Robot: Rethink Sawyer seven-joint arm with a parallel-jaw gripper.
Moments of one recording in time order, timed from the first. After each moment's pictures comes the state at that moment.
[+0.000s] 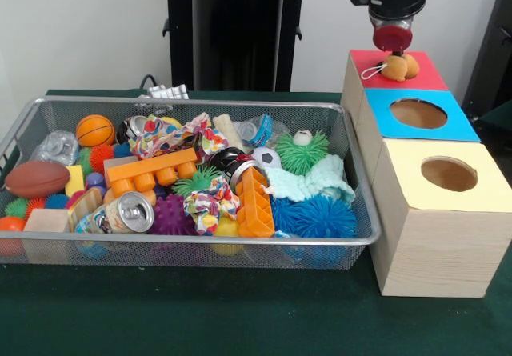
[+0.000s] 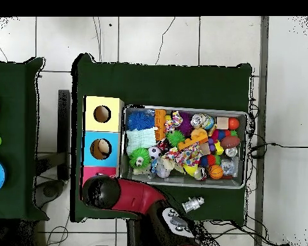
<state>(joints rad) -0.22 -0.76 0.31 2.22 0.26 0.37 0.29</state>
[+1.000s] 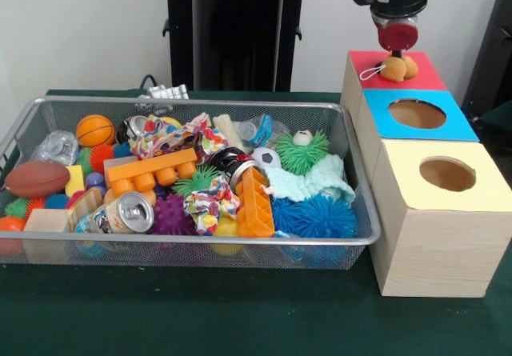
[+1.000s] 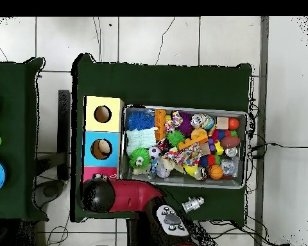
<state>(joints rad) -0.20 -0.77 0.30 2.18 0.11 0.35 0.29</state>
